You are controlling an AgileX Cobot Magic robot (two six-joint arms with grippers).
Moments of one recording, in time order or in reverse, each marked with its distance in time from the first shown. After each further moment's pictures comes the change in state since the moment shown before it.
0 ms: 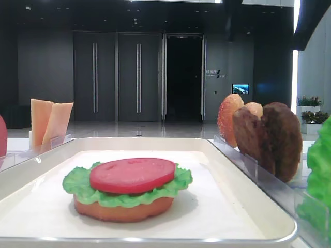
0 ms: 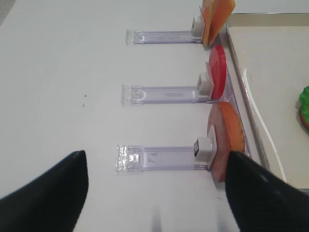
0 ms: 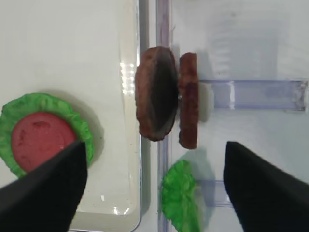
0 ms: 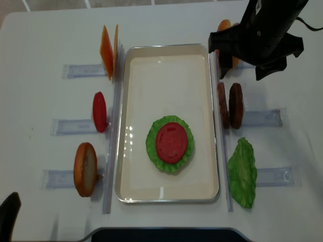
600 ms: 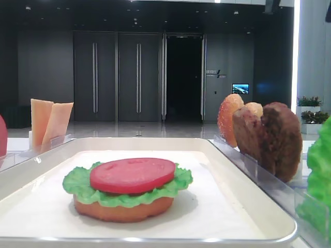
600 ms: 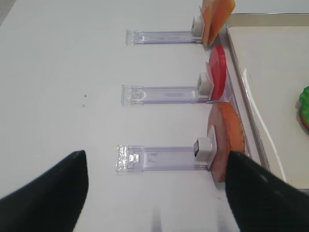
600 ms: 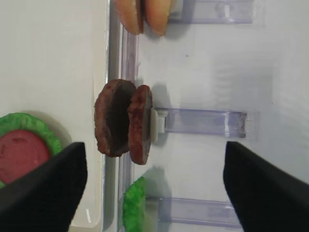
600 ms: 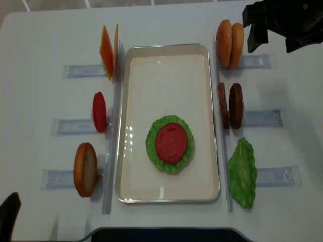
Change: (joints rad) left arm 0.000 0.000 0.000 0.000 0.000 0.000; right arm -0.150 -0.108 0.000 0.002 0.001 -0.186
